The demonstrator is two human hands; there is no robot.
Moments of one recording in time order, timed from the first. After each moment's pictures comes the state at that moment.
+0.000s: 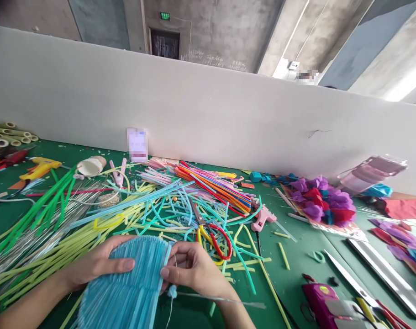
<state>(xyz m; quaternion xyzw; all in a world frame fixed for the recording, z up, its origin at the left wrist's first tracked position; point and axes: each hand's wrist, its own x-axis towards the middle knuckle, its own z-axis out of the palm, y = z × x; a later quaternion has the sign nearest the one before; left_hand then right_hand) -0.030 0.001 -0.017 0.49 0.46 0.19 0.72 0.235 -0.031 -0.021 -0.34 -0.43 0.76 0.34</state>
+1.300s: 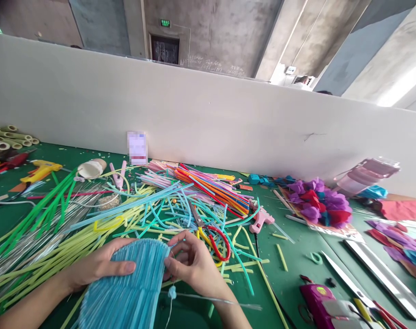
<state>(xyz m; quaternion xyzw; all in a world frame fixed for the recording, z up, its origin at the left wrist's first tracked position) -0.025 -0.002 -0.009 0.49 0.47 0.19 0.71 0.235 -0.031 -0.015 -0.39 -0.47 0.68 0.40</state>
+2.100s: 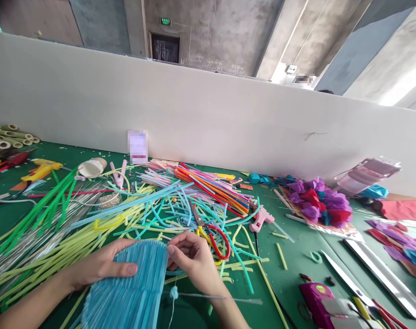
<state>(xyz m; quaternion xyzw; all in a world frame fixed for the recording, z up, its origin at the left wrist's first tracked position) -0.025 0.000 -0.013 0.49 0.41 0.17 0.75 0.227 -0.029 -0.014 -0.42 -0.47 0.63 0.44</state>
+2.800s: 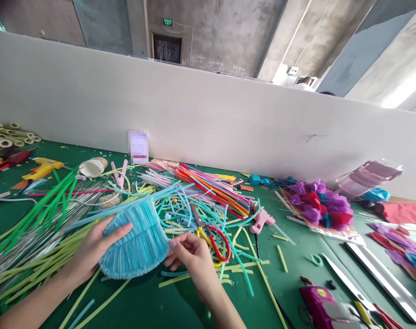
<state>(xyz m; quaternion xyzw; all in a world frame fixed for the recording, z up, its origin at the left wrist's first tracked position) -0.012 0.002 0.000 0.46 0.53 0.43 0.57 0.221 -0.029 -0.014 -0.45 -0.40 0.65 0.46</state>
